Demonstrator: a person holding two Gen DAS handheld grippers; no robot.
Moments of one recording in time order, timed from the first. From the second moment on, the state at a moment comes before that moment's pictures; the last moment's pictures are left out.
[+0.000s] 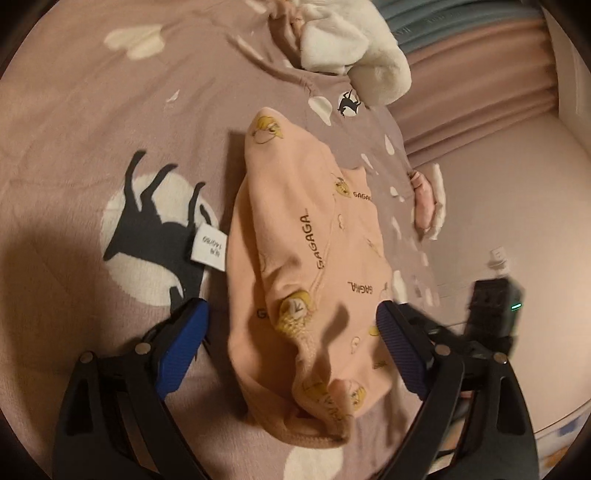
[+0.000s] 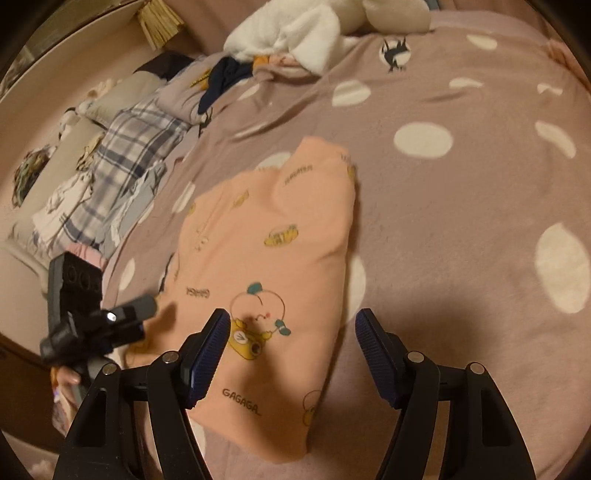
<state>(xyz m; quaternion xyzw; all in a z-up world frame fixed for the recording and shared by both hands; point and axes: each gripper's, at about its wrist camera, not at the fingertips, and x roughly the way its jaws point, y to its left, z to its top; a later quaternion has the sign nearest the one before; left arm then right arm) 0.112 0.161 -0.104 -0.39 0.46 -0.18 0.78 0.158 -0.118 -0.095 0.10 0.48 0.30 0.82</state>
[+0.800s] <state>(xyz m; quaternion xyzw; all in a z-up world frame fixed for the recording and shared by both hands) 0.147 0.147 -0.117 -0.43 0.48 -0.18 0.74 0.179 -0.106 -0.117 0.15 0.48 0.33 0.80</state>
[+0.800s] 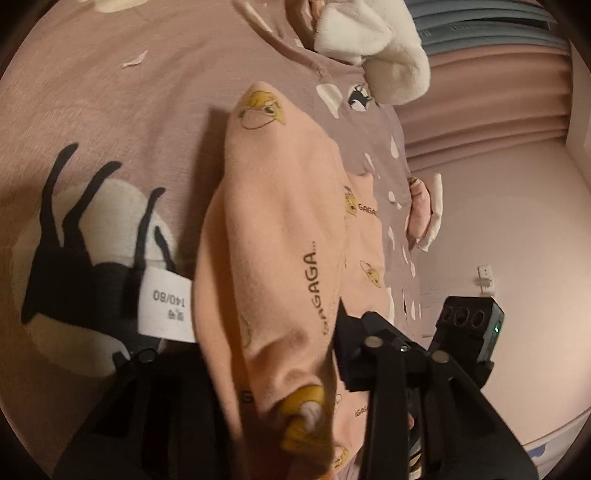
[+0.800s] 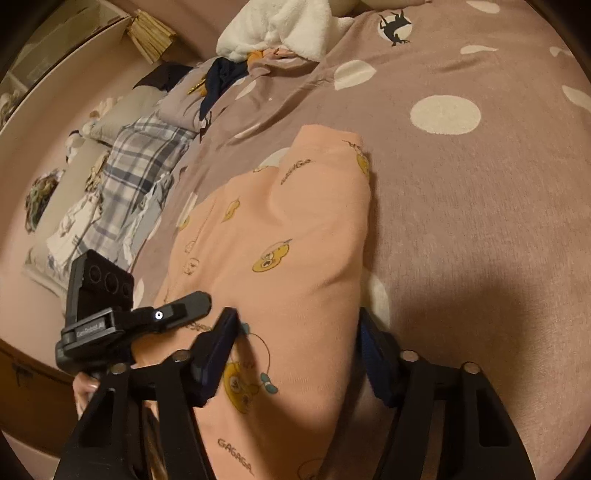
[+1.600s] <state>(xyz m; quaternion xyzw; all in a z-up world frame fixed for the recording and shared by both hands) 0.117 0.064 -0.056 -0.28 0.43 -0.19 0.84 0.129 -0.142 -0.056 0.08 0.38 0.30 0.87</state>
